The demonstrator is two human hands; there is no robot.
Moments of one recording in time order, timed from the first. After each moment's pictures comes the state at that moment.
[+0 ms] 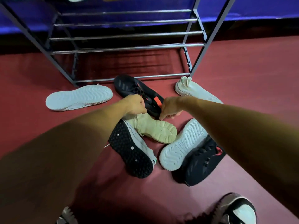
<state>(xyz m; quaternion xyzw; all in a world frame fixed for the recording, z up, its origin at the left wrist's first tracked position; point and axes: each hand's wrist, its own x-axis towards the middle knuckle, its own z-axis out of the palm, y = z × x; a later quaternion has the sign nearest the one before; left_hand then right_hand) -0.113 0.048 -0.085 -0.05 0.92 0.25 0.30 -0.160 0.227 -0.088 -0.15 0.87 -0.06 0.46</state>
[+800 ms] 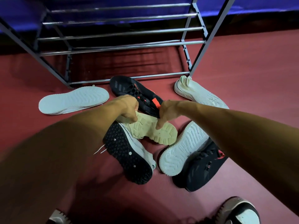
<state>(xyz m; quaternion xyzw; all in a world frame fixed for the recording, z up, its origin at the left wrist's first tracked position) -0.133 0.034 -0.091 0.02 0.93 0.07 0.37 -0.156 0.225 -0.088 -0.24 0.85 0.00 0.46</state>
